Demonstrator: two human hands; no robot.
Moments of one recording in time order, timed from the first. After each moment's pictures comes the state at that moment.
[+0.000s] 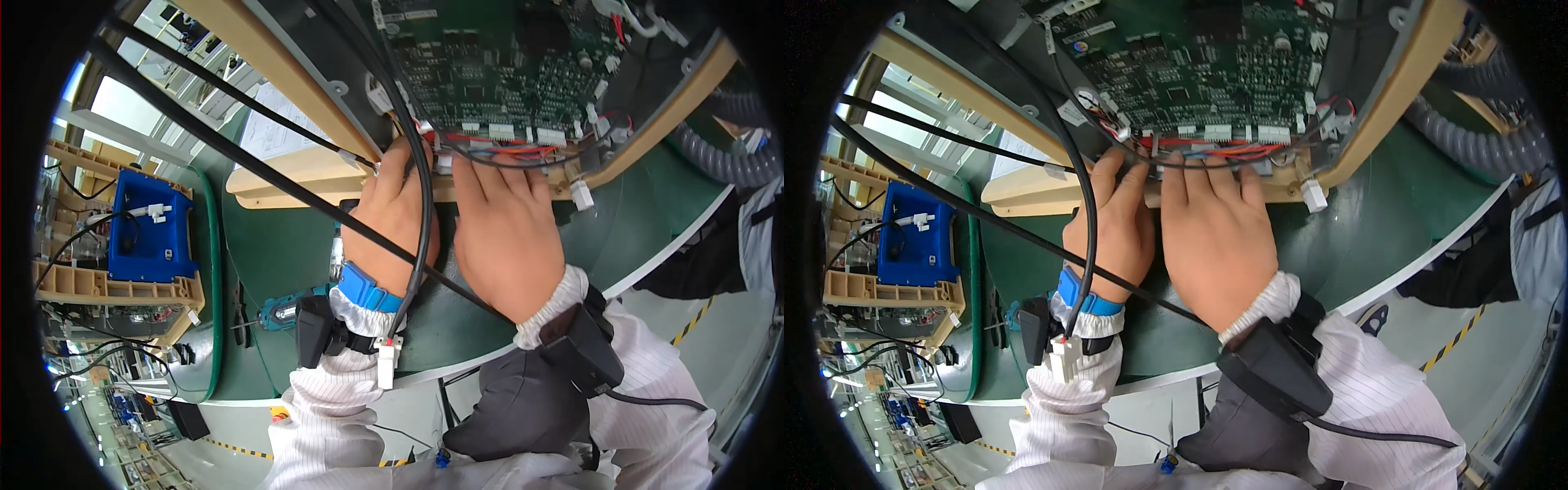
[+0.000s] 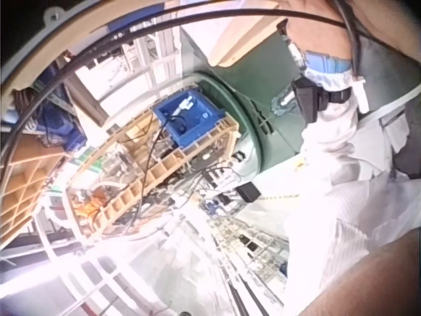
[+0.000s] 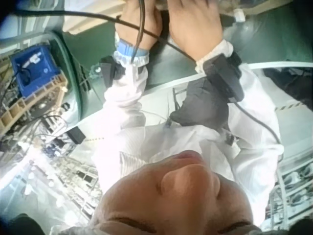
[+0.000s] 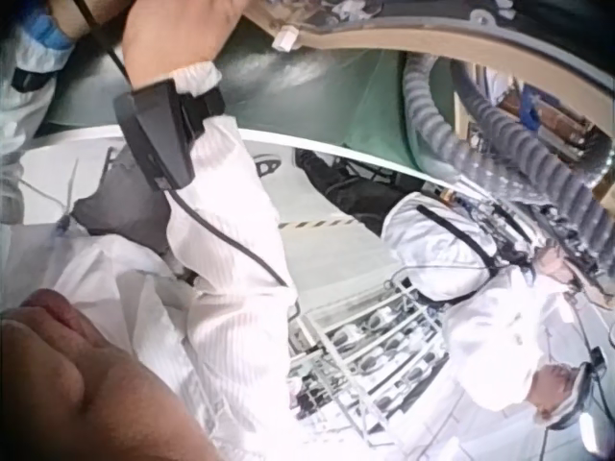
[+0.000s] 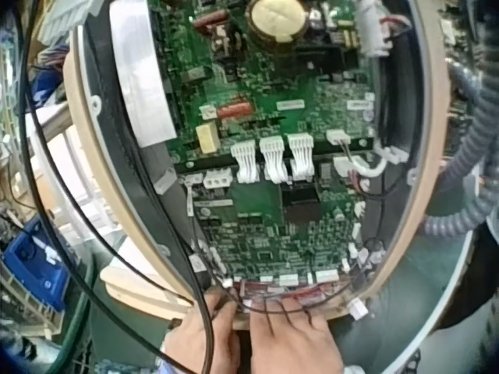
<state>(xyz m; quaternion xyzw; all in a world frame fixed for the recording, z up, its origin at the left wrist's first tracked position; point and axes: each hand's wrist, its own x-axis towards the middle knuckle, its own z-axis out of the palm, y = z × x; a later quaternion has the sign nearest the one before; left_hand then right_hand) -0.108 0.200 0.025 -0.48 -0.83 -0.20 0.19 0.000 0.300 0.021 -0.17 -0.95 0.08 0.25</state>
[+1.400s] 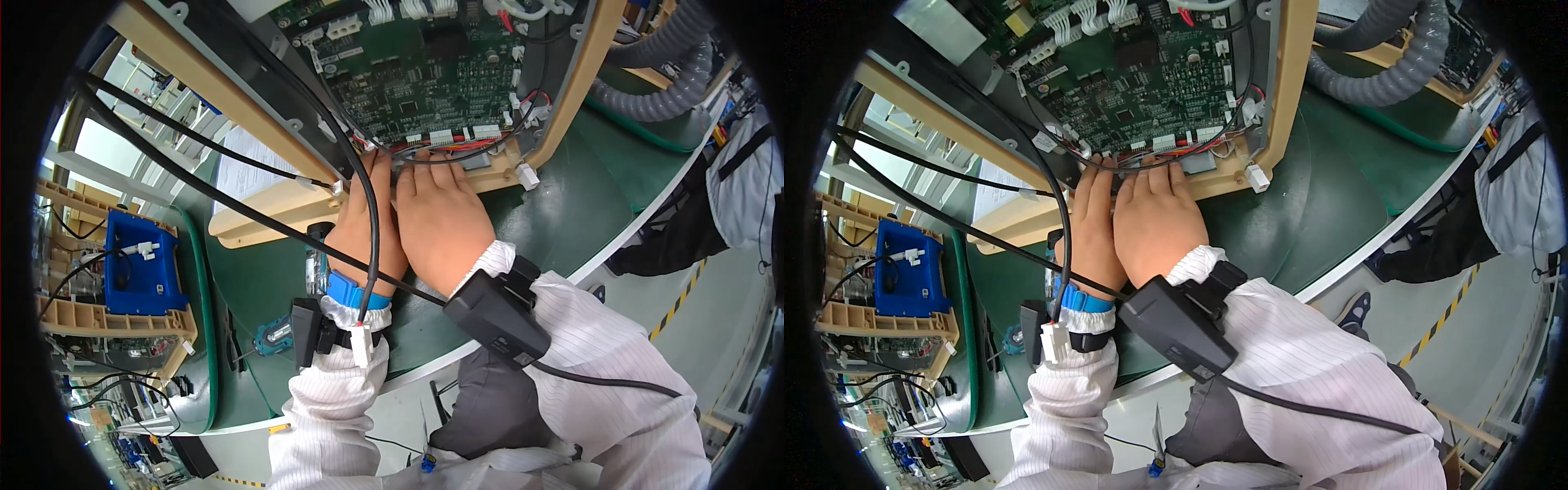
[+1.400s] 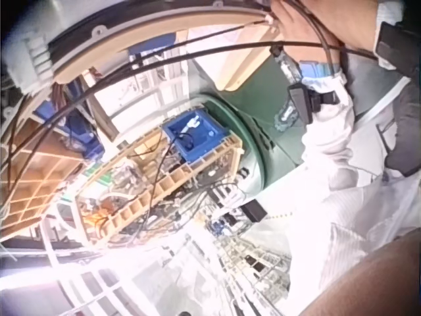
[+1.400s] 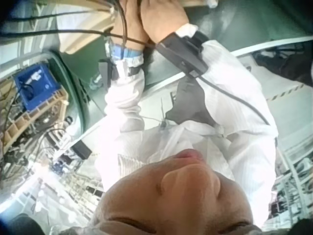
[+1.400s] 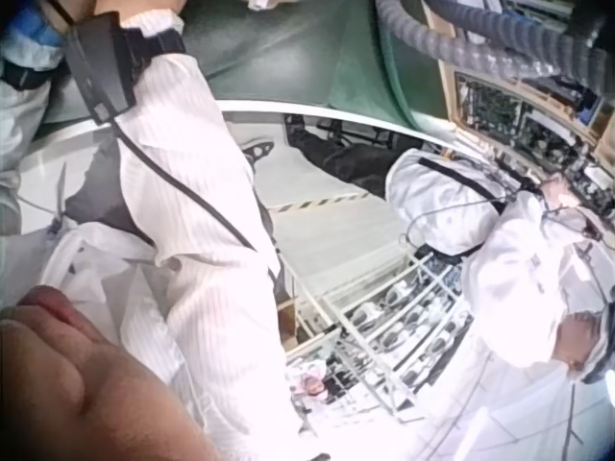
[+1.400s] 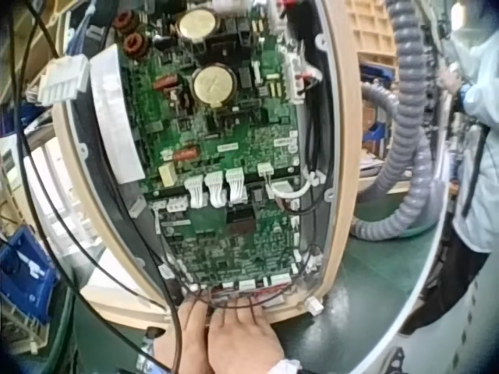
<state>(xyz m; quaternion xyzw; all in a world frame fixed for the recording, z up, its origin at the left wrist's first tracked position) -0.103 0.217 0.009 -0.49 -0.82 -0.27 0.13 -0.019 0.303 0.011 -0.20 -0.95 0.02 0.24</state>
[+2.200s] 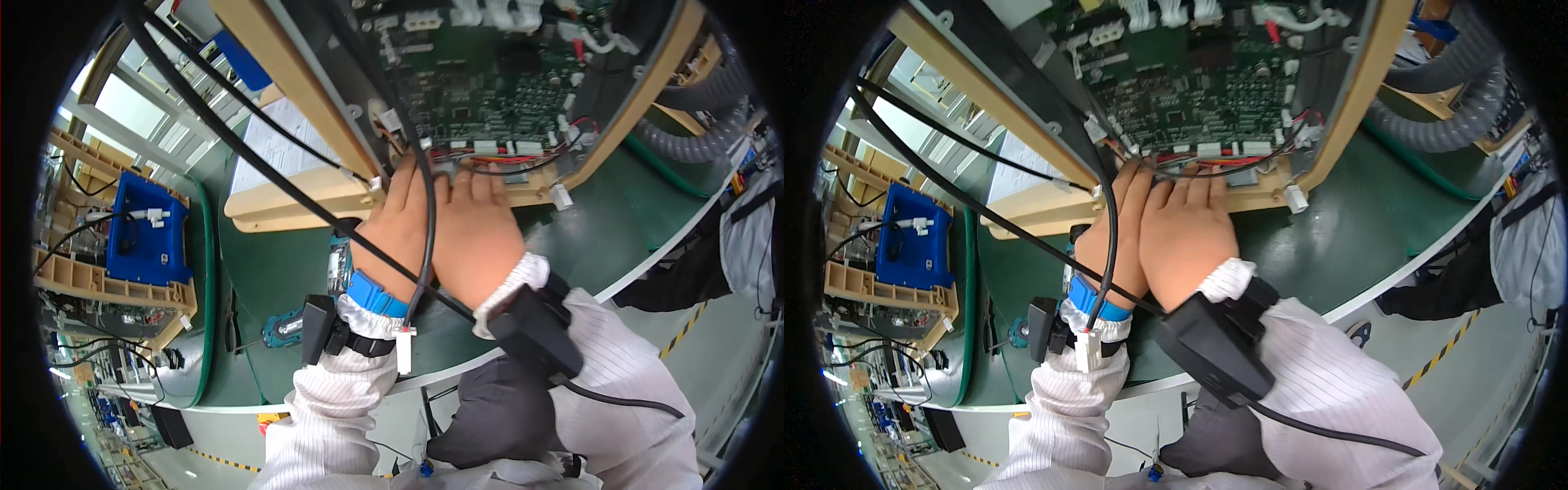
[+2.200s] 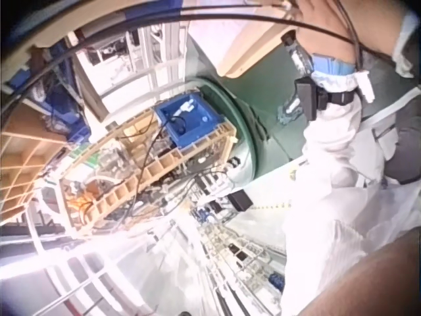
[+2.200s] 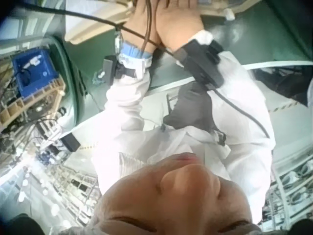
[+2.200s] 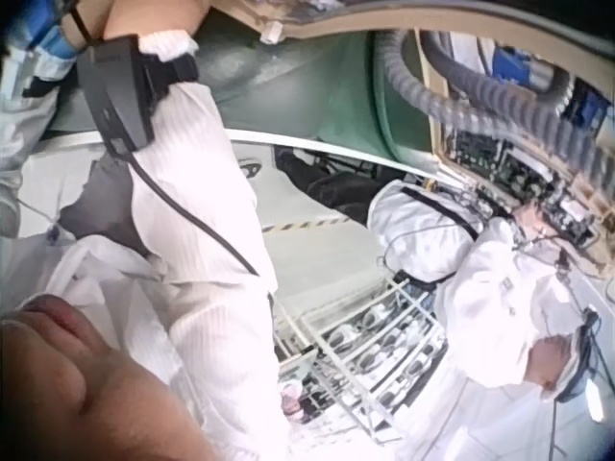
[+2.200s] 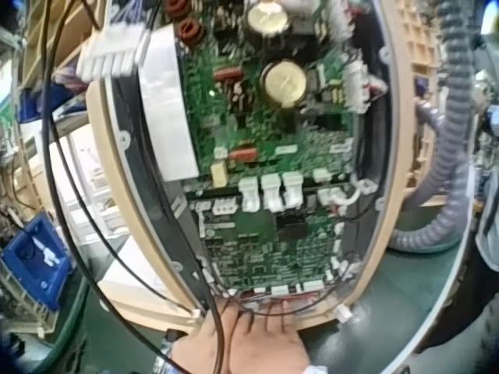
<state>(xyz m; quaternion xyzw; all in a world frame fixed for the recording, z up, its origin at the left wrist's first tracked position) -0.104 0.213 0.030 -0.53 -0.81 -0.18 0.16 -0.023 0.300 0.022 -0.20 -0.97 -0.02 0.16</state>
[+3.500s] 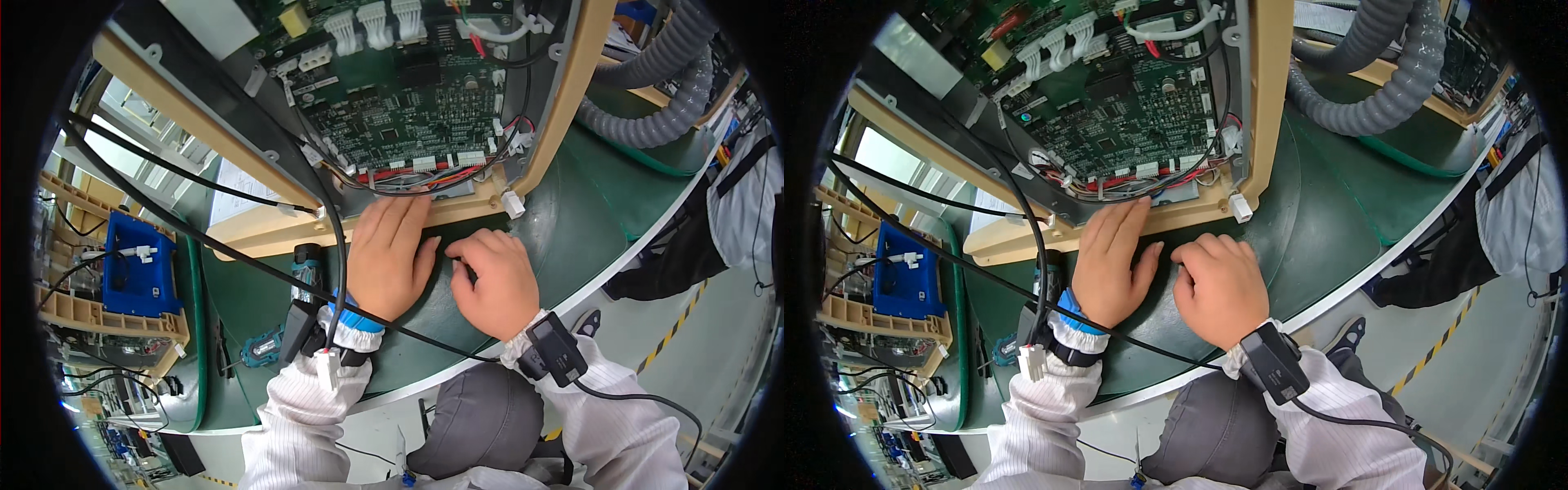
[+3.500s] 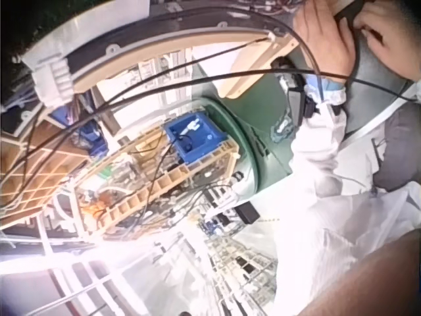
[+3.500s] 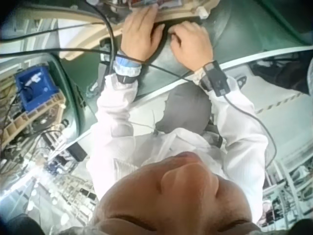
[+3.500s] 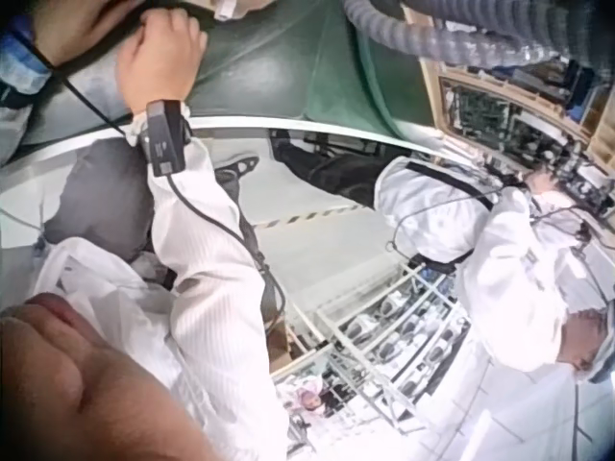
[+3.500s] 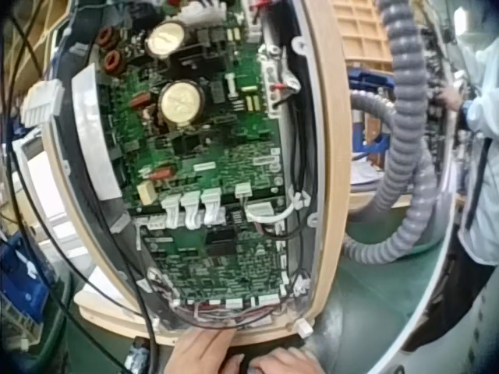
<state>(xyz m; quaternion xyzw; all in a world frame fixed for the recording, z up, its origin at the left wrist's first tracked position) -0.084 0.234 0.009 -0.61 -0.73 -0.27 0.16 0.064 0.337 -0.017 -0.18 -0.89 0.29 0.32</state>
